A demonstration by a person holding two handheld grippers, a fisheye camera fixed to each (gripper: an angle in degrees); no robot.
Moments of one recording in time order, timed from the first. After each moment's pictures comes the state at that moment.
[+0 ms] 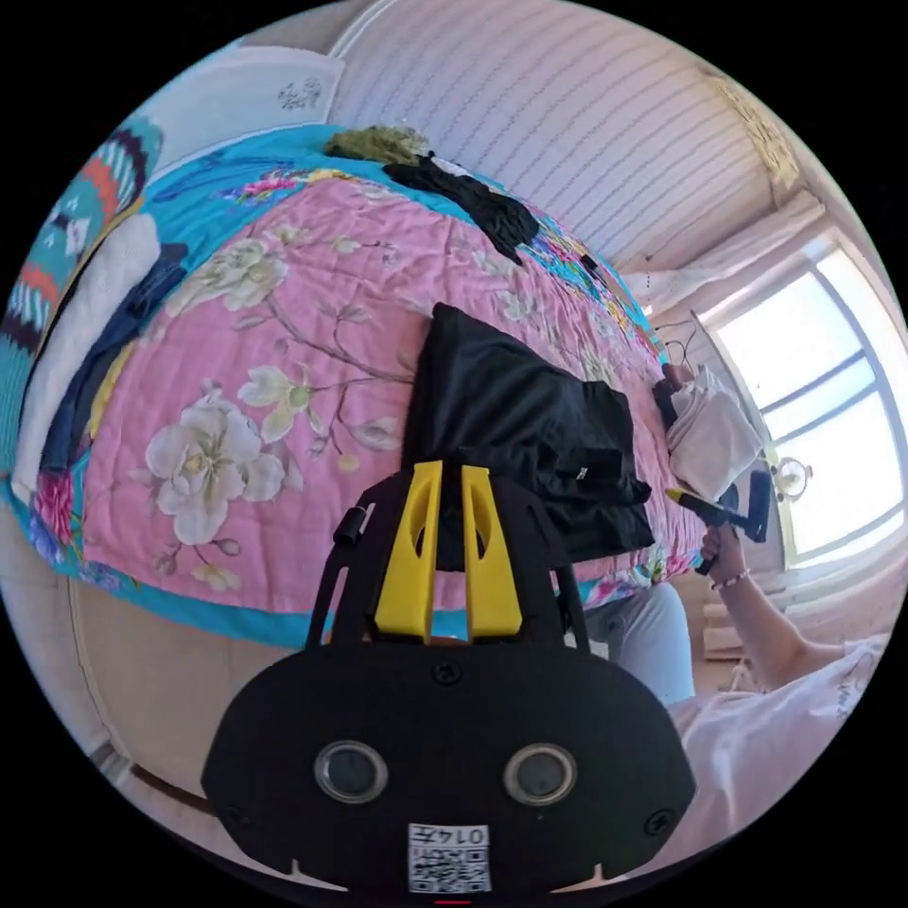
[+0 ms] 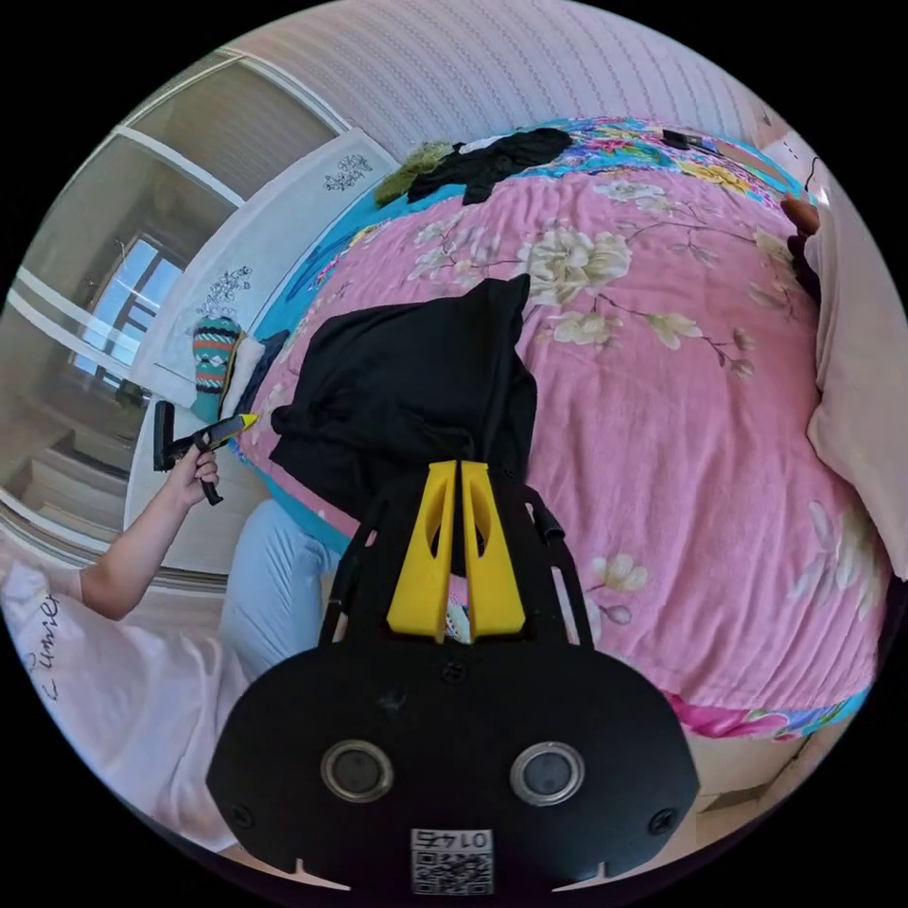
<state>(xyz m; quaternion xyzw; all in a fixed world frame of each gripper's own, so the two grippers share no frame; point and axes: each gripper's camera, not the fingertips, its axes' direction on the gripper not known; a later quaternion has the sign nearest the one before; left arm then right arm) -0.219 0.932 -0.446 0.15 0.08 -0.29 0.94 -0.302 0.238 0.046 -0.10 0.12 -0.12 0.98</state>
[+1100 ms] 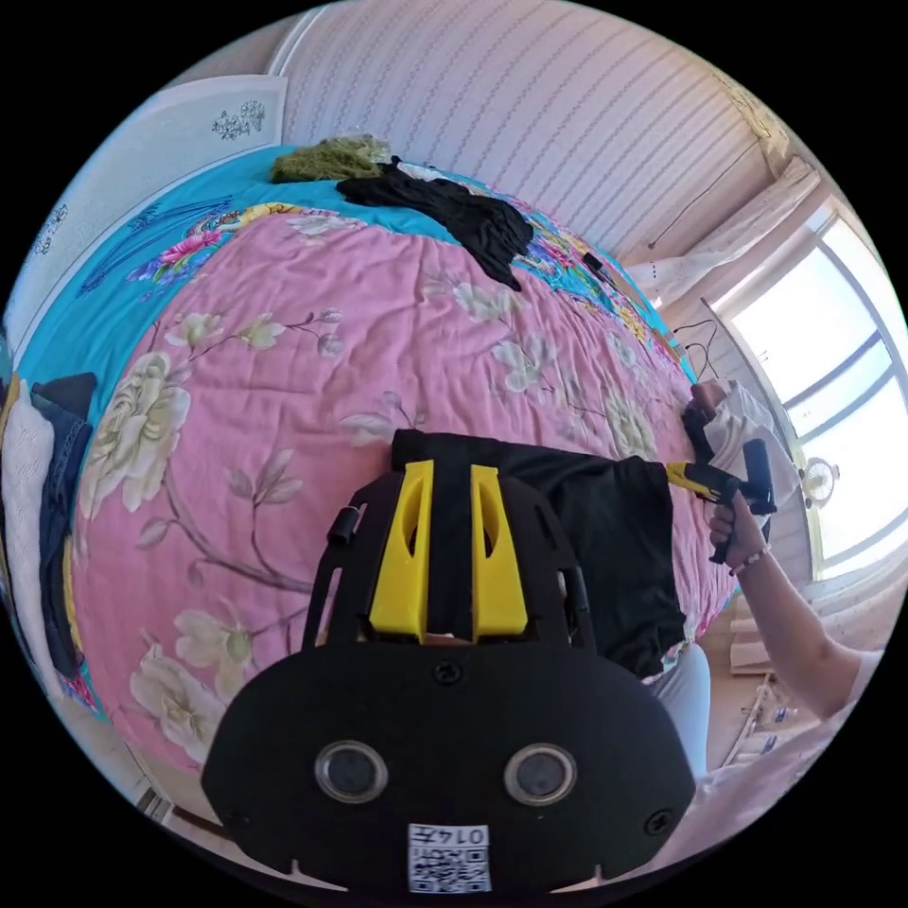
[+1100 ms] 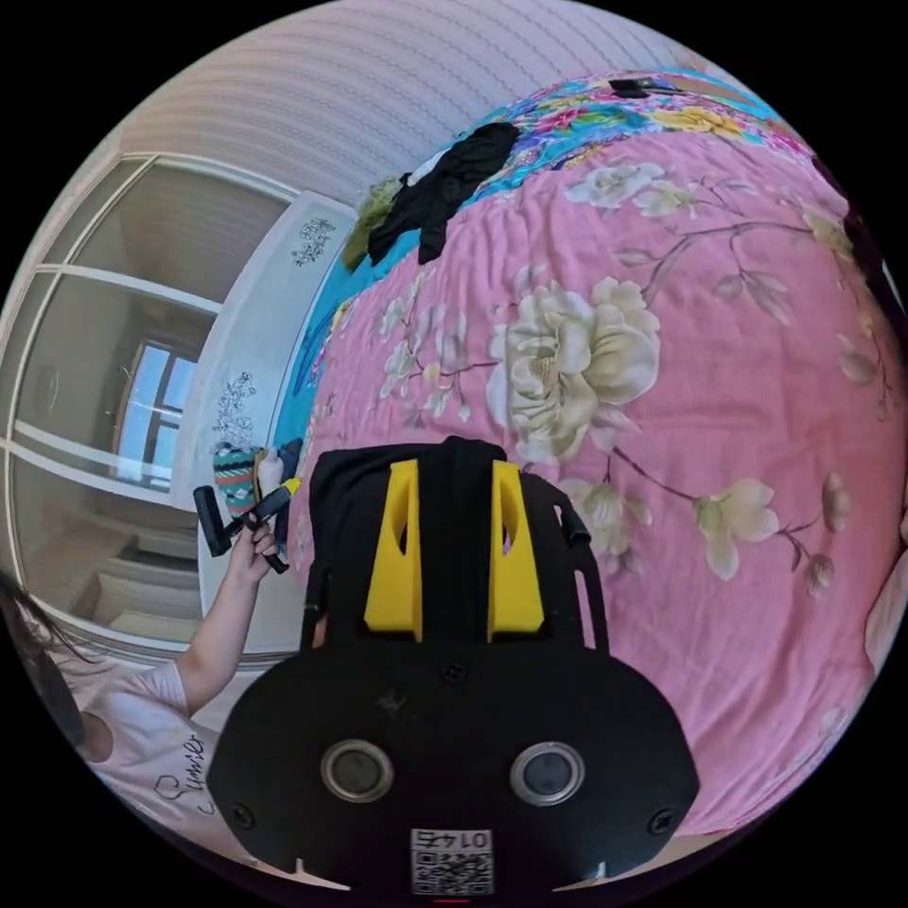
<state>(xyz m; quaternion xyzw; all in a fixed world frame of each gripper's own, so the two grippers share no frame) -0.273 0.861 -0.435 0.12 0.04 -0.33 0.93 -0.187 0.186 0.086 -0.09 0.01 0.04 1.00</state>
